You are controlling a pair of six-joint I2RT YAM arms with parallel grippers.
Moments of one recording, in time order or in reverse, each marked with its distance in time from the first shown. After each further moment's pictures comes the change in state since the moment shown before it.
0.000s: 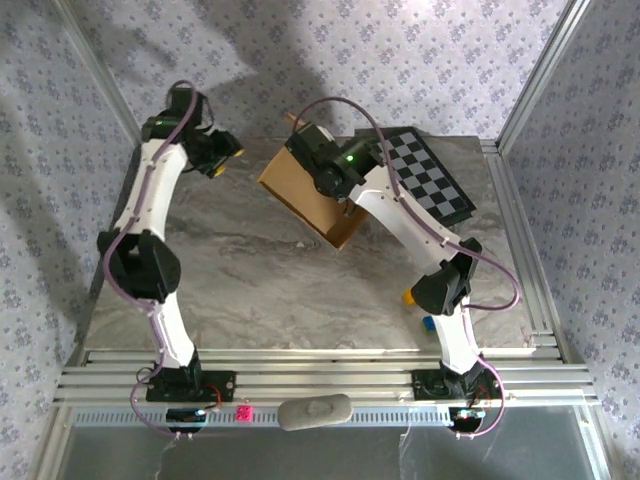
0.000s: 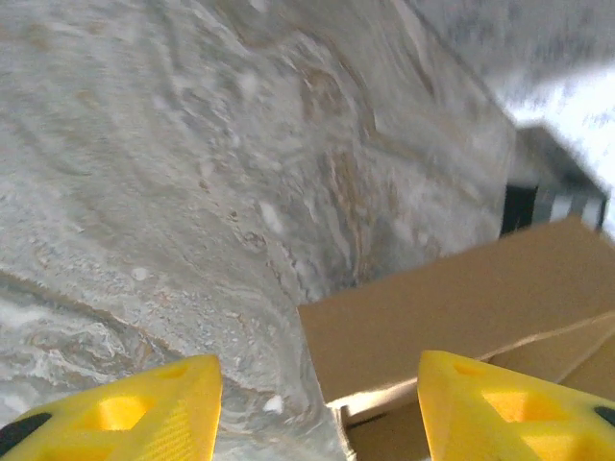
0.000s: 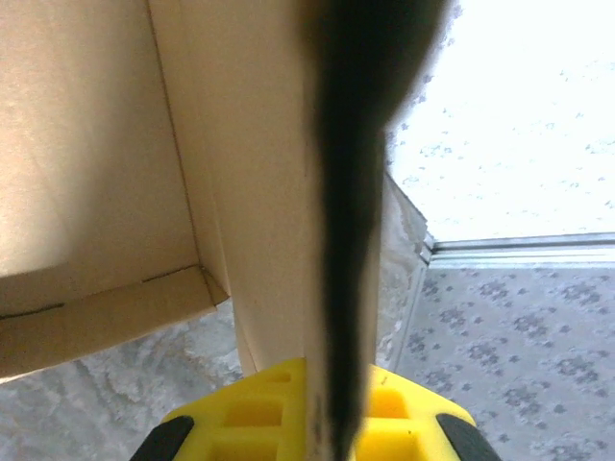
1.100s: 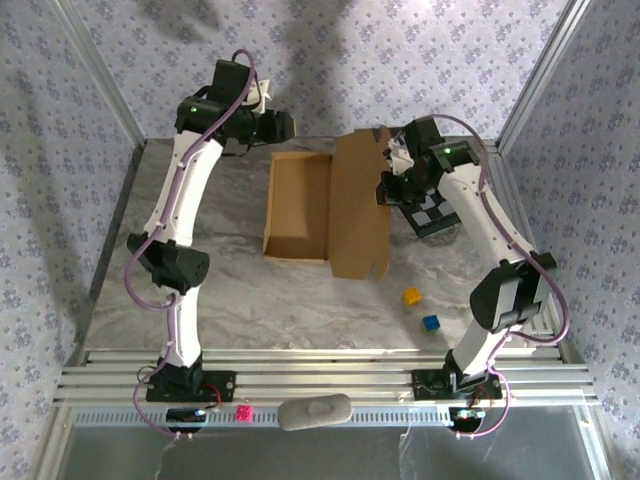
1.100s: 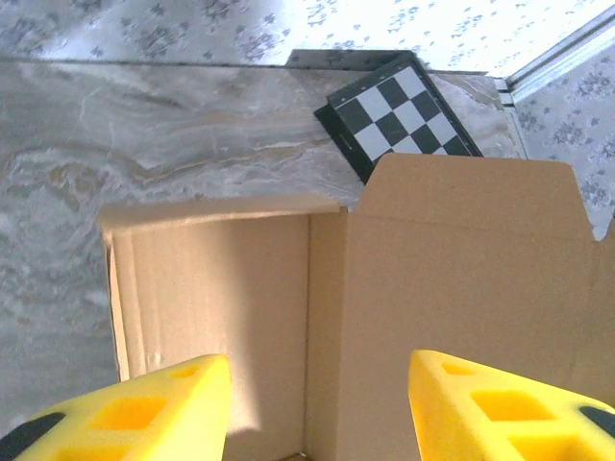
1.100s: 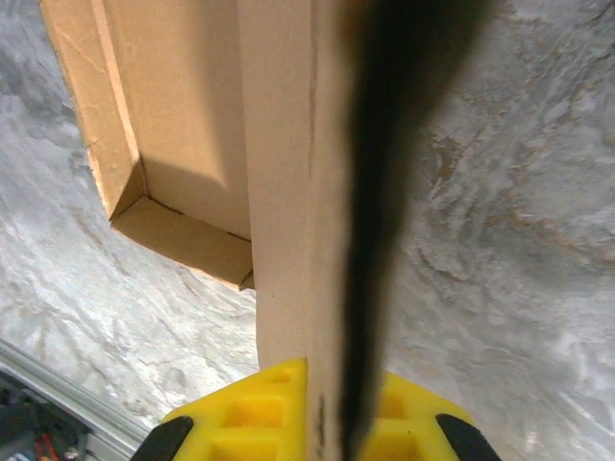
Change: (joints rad) left arm -0.259 0.204 0.560 -0.149 0.040 0.467; right arm -0.504 -0.343 -0.586 0.159 -1.138 0.332
